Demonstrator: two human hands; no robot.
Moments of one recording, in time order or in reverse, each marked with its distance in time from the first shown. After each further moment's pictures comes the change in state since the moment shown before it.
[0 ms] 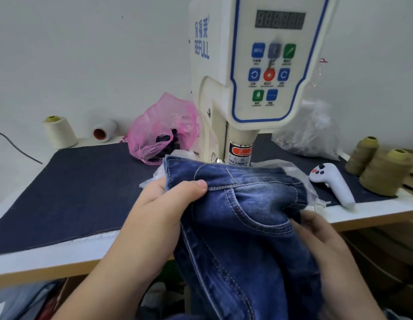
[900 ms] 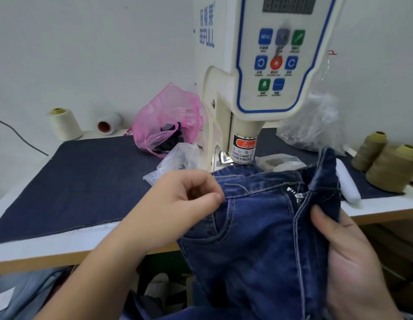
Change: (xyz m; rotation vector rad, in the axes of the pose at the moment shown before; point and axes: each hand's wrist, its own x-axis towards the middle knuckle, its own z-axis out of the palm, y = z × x) left_hand 0.017 -0.002 -0.010 0.591 -0.218 0.099; right_hand -0.012 -0.022 0.024 0.522 -0.127 0.059
